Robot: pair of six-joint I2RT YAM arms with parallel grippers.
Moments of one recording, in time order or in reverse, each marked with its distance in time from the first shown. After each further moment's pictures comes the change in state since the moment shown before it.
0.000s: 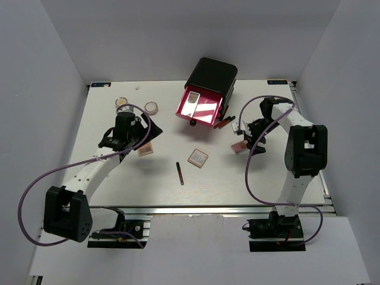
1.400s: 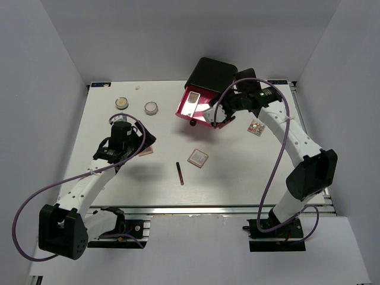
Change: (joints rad) left arm 0.004 -0.162 -0.114 -0.069 -0.106 -0.019; right arm 0.342 -0.270 0.196 0.320 0.155 -0.141
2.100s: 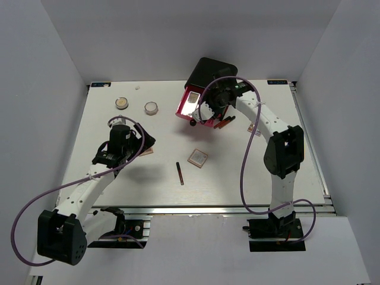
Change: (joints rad) left arm 0.000 -0.052 -0.052 0.030 0.001 -0.001; right arm 0.068 0.362 0.269 0.034 0.171 -0.134
